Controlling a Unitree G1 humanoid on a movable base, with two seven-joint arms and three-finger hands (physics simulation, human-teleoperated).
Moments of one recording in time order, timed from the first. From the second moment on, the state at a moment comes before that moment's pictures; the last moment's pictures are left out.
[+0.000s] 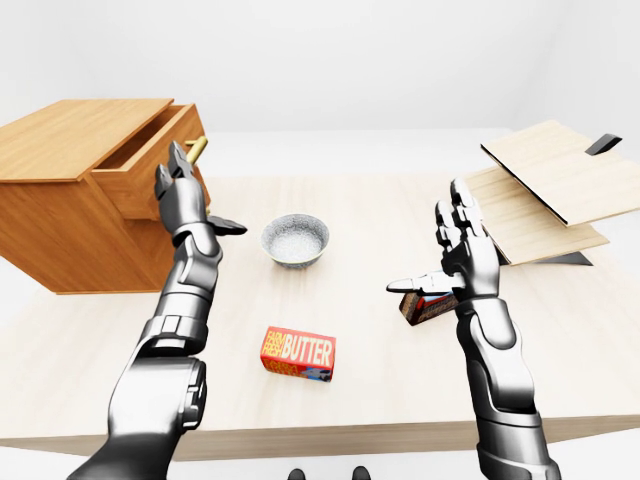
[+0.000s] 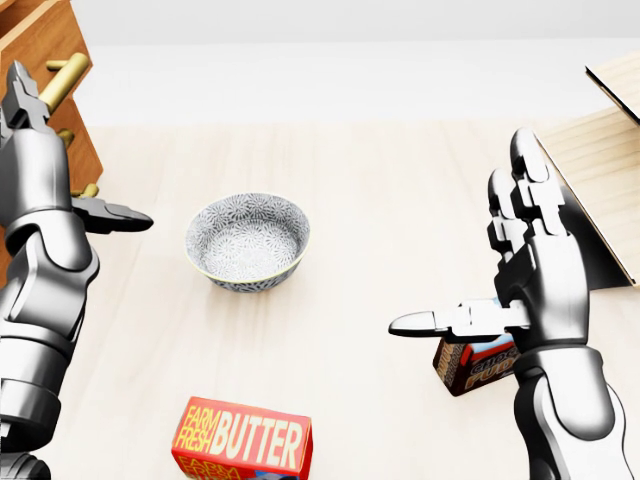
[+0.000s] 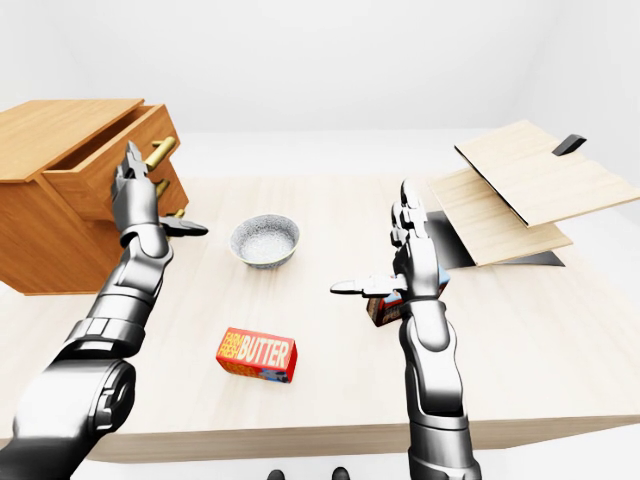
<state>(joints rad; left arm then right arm) -0.88 0.31 0.07 0.87 0.57 0.09 0.45 -0.16 -0.09 -0.13 -0.24 0.08 0.09 0.07</state>
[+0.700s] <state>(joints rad) -0.97 0.42 0.06 1.10 0.54 0.09 0.52 -0.17 -0.09 -0.12 -0.22 0.07 0.09 0.06</state>
